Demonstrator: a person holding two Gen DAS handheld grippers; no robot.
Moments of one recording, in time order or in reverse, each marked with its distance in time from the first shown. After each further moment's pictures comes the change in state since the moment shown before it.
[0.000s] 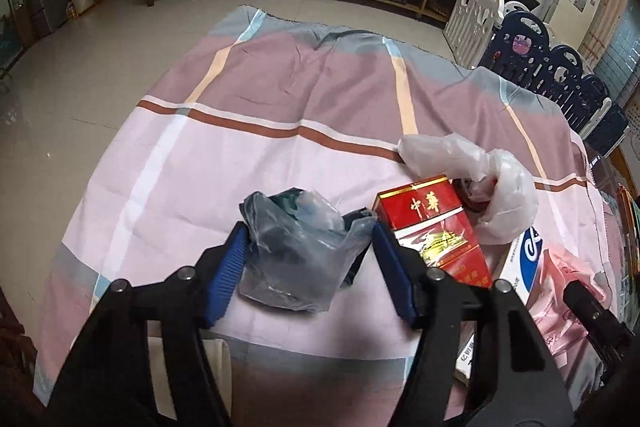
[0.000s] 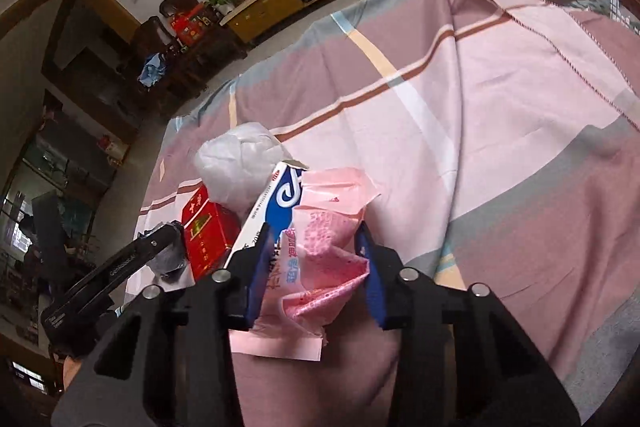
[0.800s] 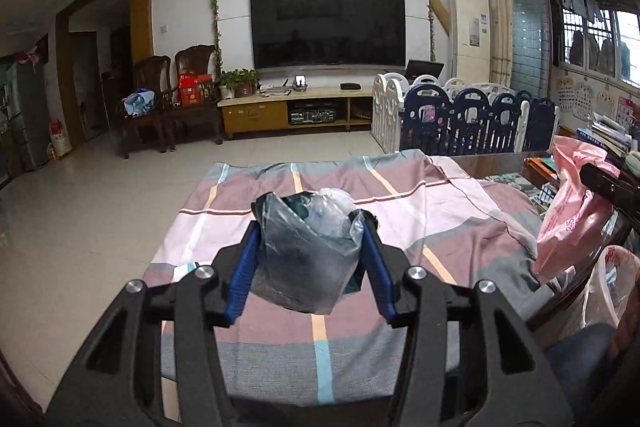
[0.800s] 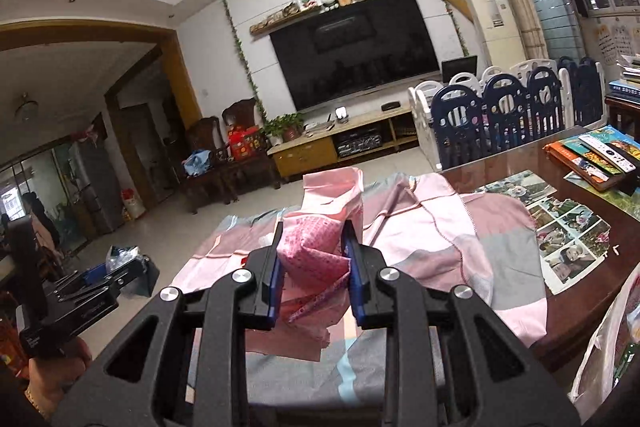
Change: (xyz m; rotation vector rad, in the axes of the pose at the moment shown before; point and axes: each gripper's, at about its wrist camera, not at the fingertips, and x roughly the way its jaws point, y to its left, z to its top) left arm -0.275 -0.051 -0.158 0.275 -0.516 -0.091; right arm -0.287 -0.035 -0.097 -0.281 -0.559 0.060
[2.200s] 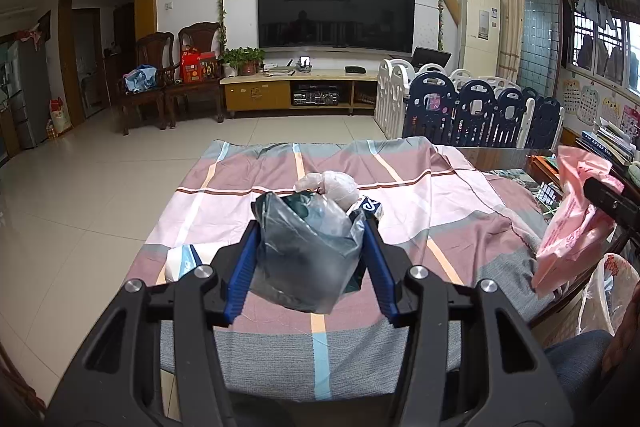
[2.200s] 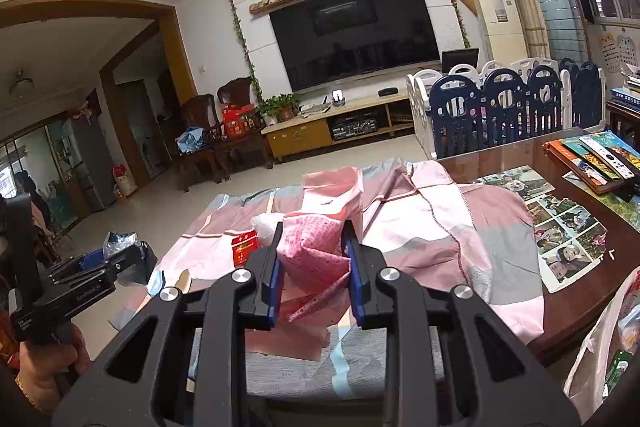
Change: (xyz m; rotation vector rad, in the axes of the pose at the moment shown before) left arm 0.021 0.010 -0.004 -0.055 0.063 -0.005; right arm 0.027 0.014 -0.010 -0.040 0.053 -0.032
